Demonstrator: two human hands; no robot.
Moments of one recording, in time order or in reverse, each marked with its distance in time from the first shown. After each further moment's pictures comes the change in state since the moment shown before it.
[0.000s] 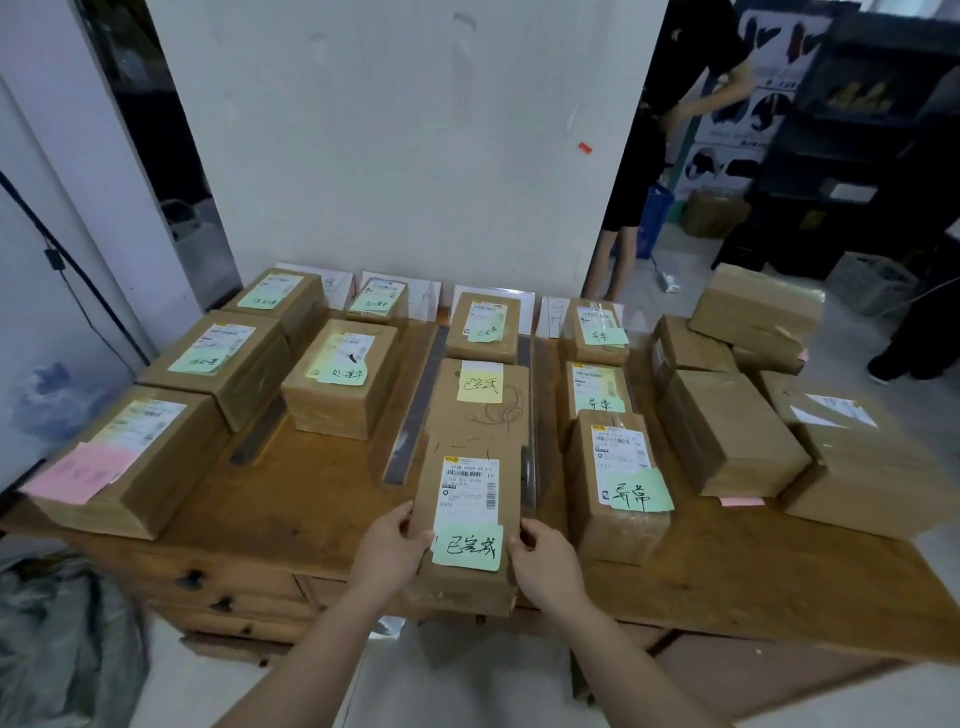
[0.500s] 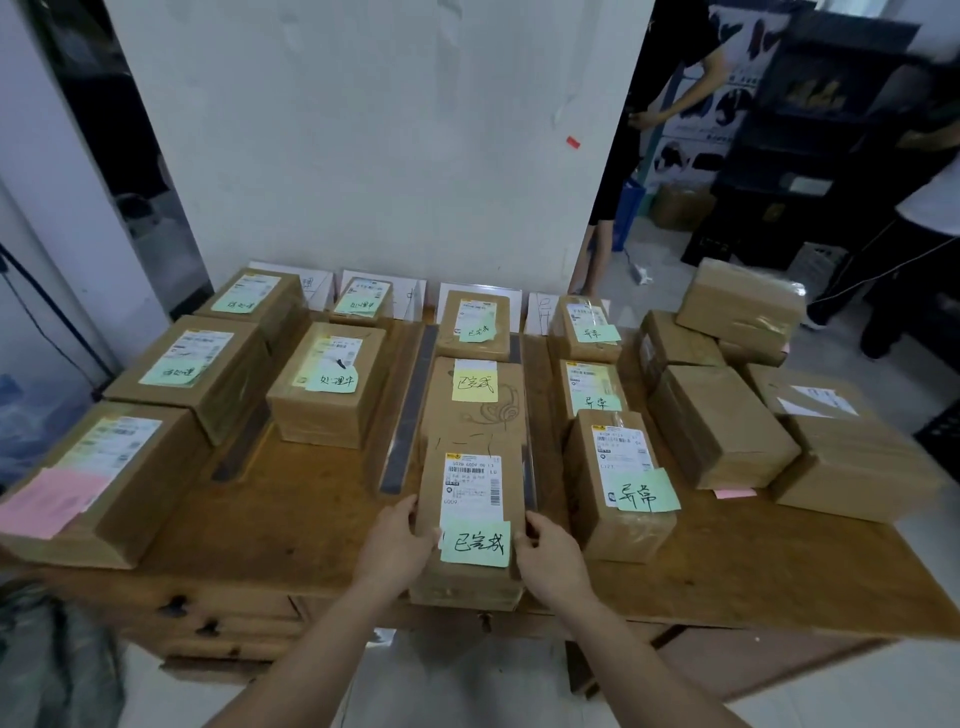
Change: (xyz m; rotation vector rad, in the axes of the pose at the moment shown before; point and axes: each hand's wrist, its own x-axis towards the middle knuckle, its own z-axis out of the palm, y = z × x) left_hand 0.030 -0.001 -0.006 0.174 -0.071 0.123; right_hand 0.005 -0.015 0.005 -0.029 0.067 0.023
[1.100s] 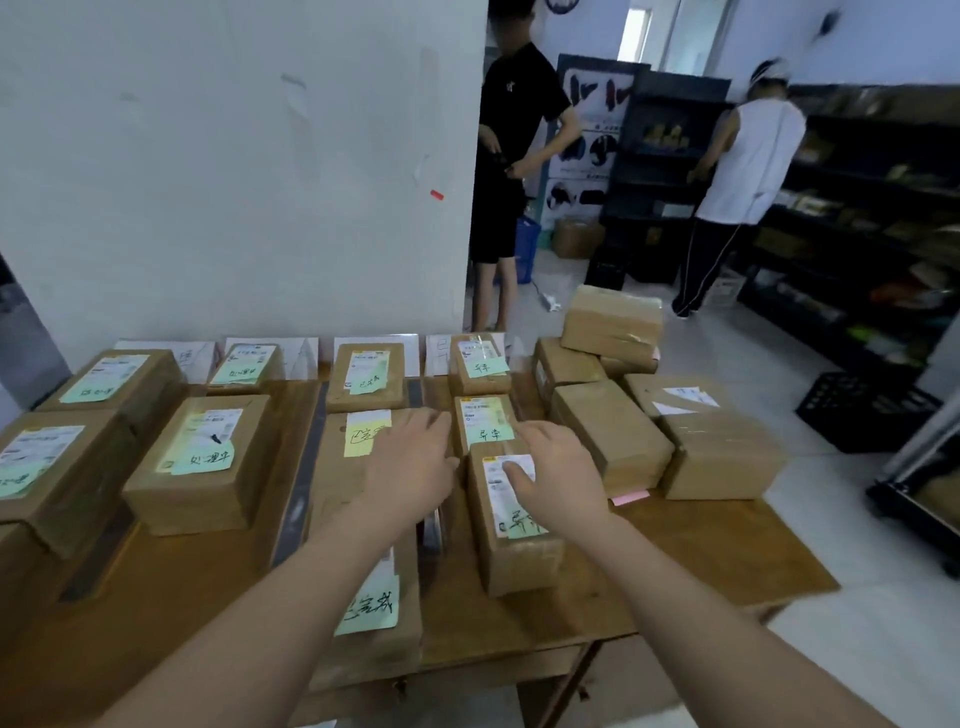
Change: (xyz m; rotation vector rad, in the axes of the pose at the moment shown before) left_hand 0.014 0.182 0.029 0.651 0.252 0.727; right_hand 0.013 -0.013 -0.162 -0.462 0.425 -0.374
